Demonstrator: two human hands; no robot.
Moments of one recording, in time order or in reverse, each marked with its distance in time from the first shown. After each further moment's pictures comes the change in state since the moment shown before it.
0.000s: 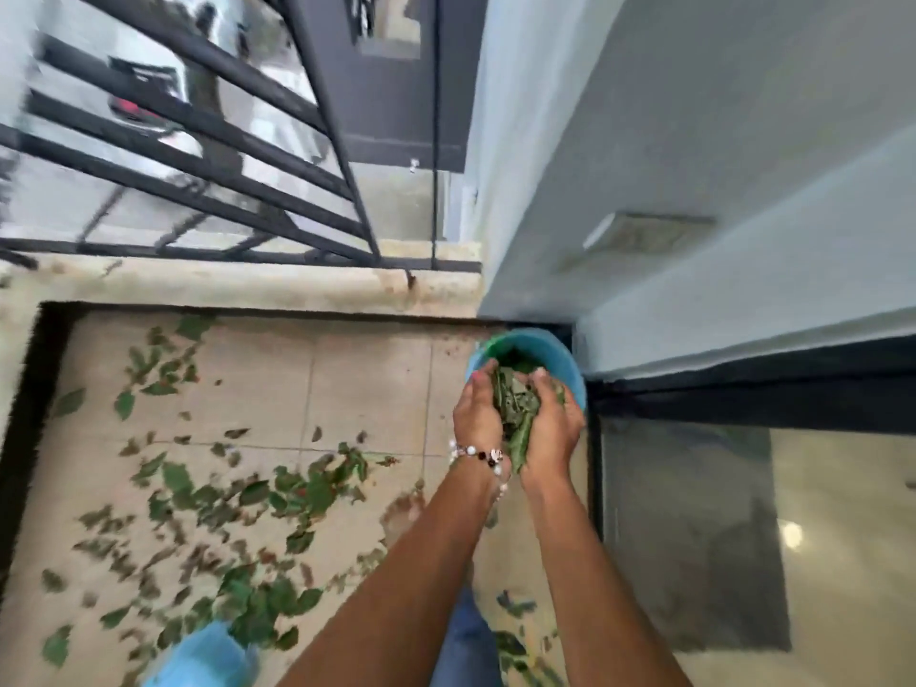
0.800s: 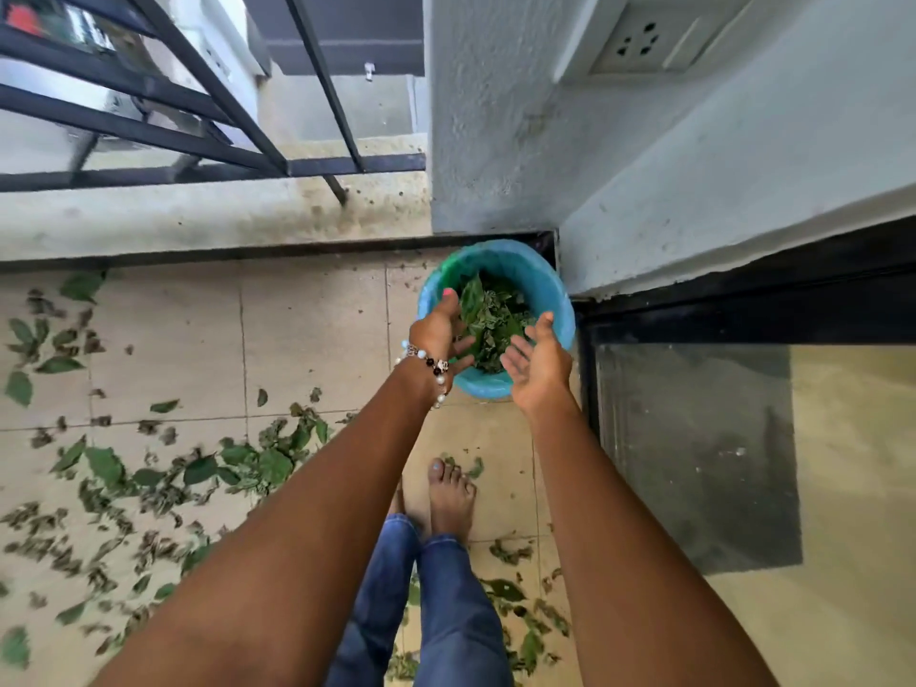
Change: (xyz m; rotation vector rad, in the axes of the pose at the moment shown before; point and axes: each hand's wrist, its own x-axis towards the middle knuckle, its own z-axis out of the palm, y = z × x) left_hand 0.136 -0.066 0.005 0.404 -0.065 -0.327; right_hand 0.170 0.085 -0.070 -0.054 0.100 0.405
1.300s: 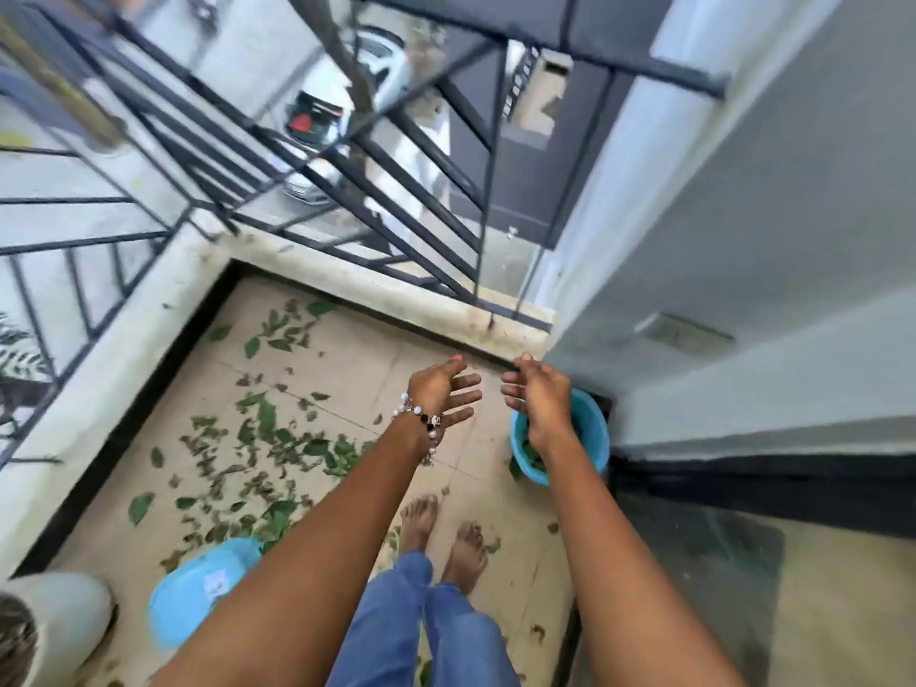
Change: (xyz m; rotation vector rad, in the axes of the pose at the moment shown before) left_hand -0.299 0.063 -0.115 -0.290 0.121 0.285; right_hand -0.312 -0.045 0.084 -0.640 -0.424 -0.389
